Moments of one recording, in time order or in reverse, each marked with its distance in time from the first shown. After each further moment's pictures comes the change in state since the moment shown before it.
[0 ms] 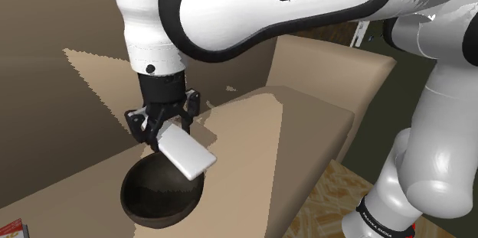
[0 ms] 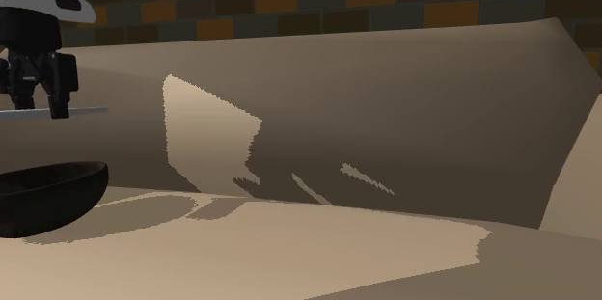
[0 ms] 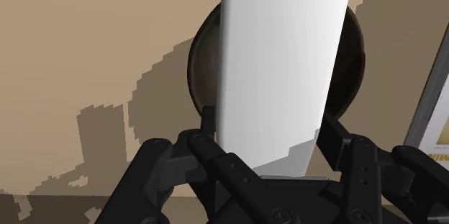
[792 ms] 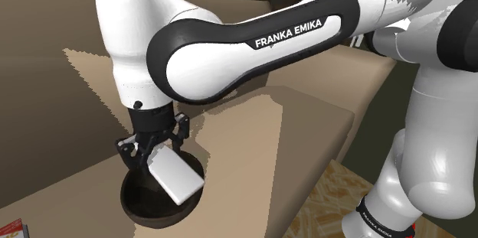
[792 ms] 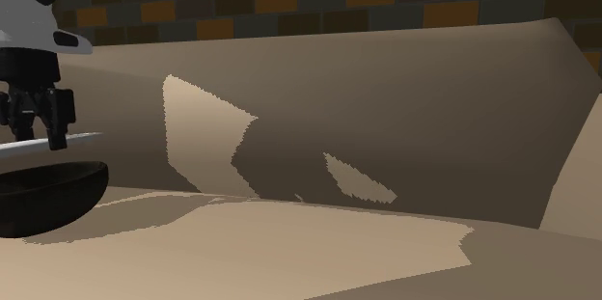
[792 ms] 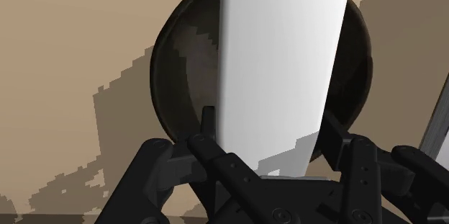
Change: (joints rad) arm 0.037 0.099 0.000 -0.028 -0.063 0.104 0.064
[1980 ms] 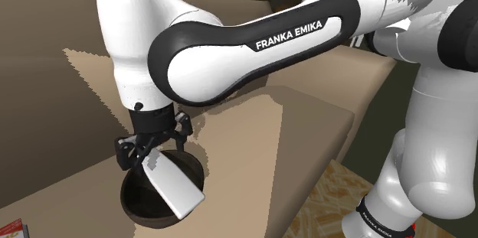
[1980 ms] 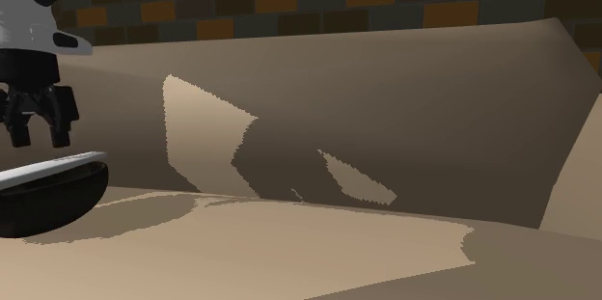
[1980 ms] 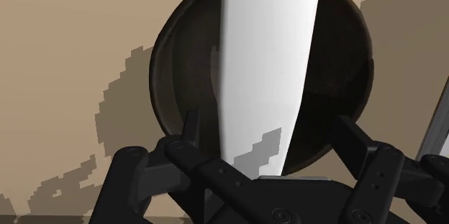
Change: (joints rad) arm -0.001 -0.003 0.000 -0.009 0.001 0.008 0.000
